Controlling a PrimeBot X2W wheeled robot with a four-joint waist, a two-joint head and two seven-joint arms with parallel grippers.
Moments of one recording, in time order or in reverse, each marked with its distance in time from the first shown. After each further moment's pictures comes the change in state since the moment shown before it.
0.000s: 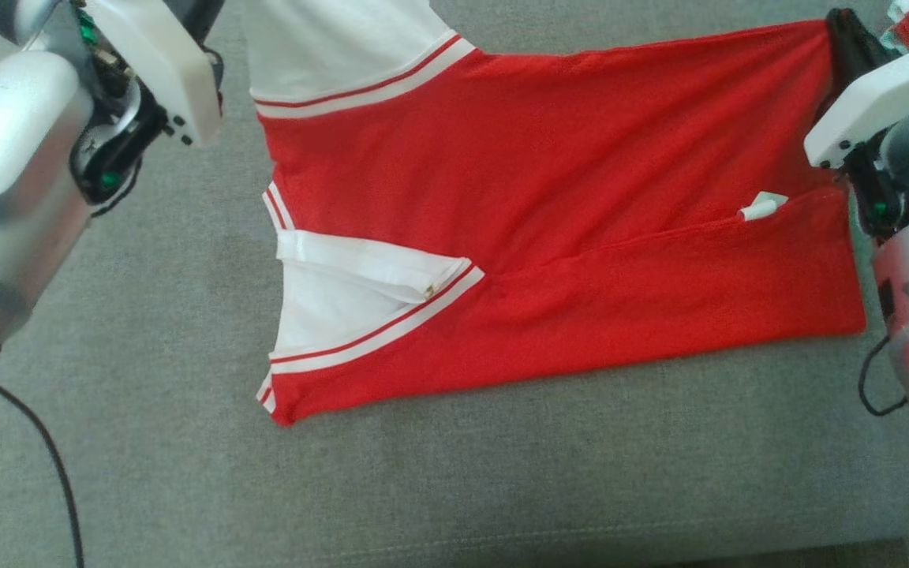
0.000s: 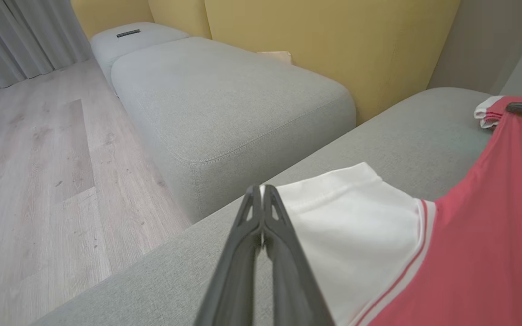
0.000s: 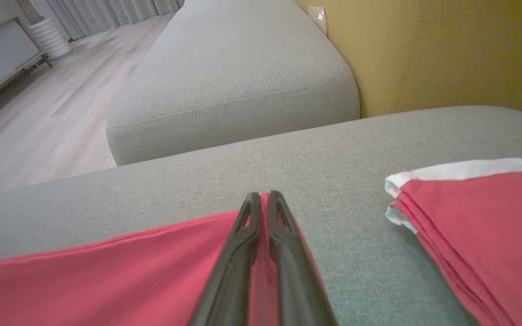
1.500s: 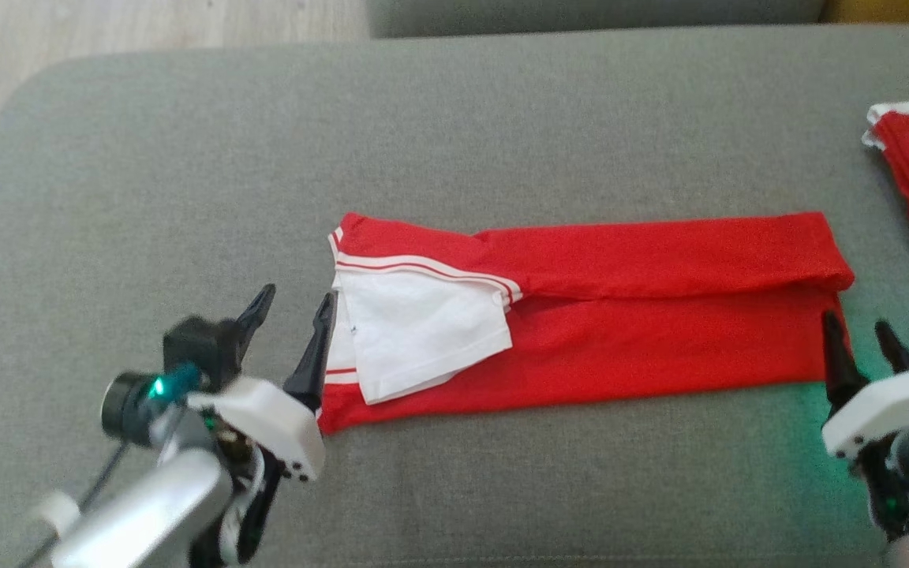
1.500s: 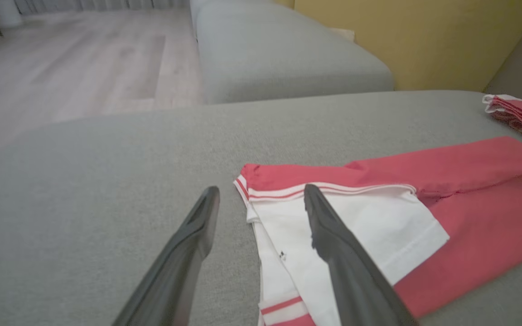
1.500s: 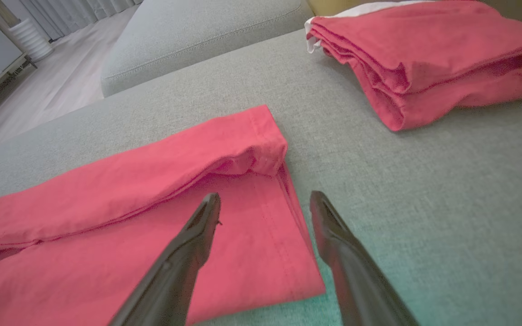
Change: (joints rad) left arm 0.816 0.075 0.203 -0.616 0.077 0.579 -0.062; right arm 0.762 0.057 -0.243 -0.521 0.001 0.000 0.071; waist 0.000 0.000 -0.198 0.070
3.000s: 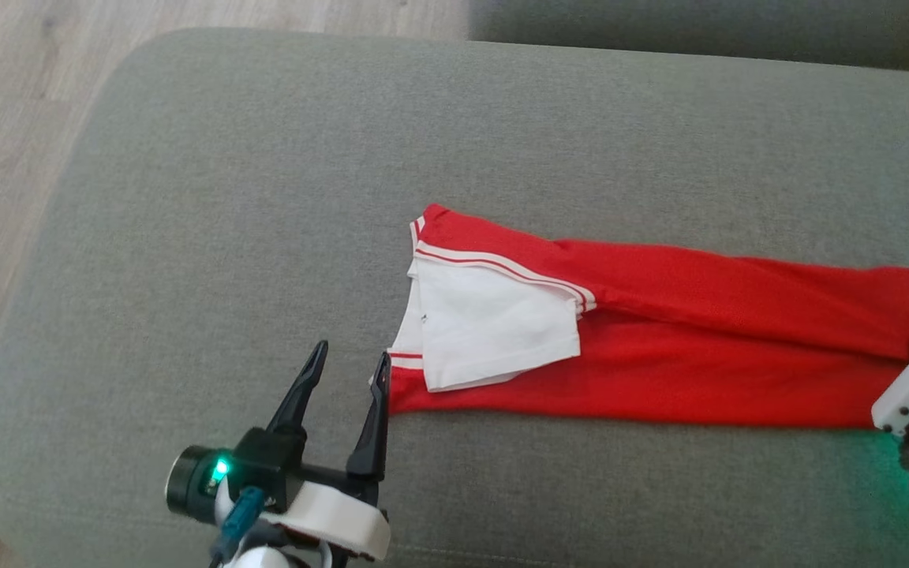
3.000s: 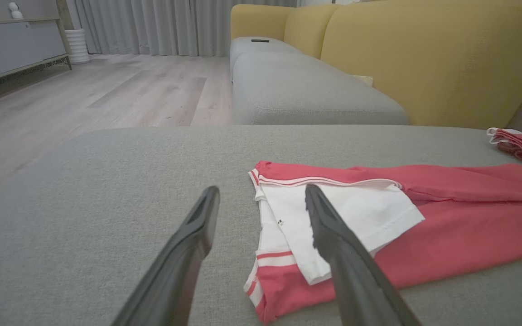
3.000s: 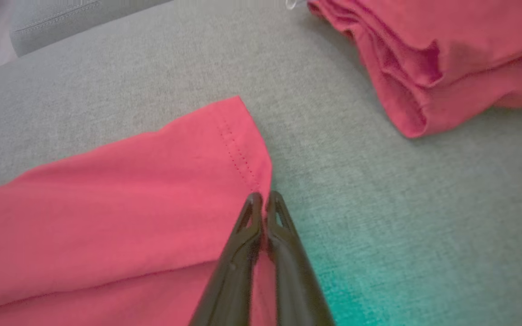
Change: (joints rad) left arm 0.446 -0.426 0.514 -0.035 0.668 -0.264 -0.001; right arm -0.211 0.055 -0.384 0.295 -0.364 0.000 0.104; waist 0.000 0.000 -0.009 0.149
